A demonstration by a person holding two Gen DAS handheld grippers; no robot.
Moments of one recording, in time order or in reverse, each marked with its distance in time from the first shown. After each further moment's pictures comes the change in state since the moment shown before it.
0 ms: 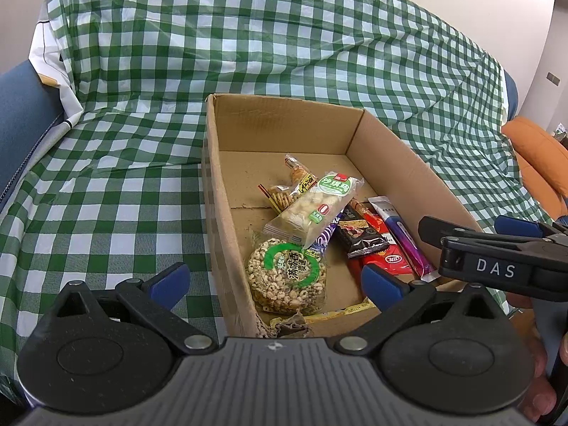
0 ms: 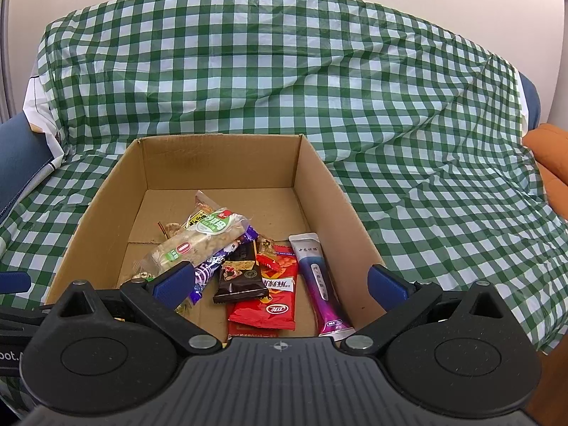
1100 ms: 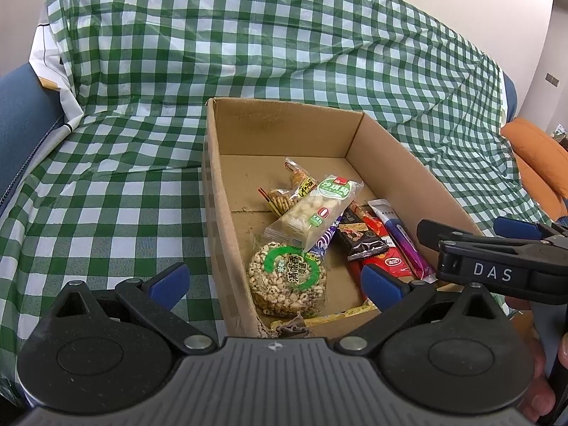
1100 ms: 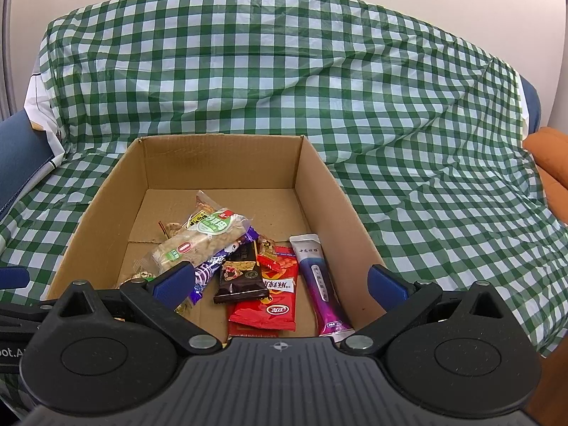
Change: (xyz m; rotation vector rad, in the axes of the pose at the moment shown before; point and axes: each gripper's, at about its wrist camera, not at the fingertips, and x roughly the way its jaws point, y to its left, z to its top) left arm -0.001 0.001 0.002 0.000 -0.008 -0.002; right arm 0.001 -0.002 -0.001 -0.013 -0.004 0.006
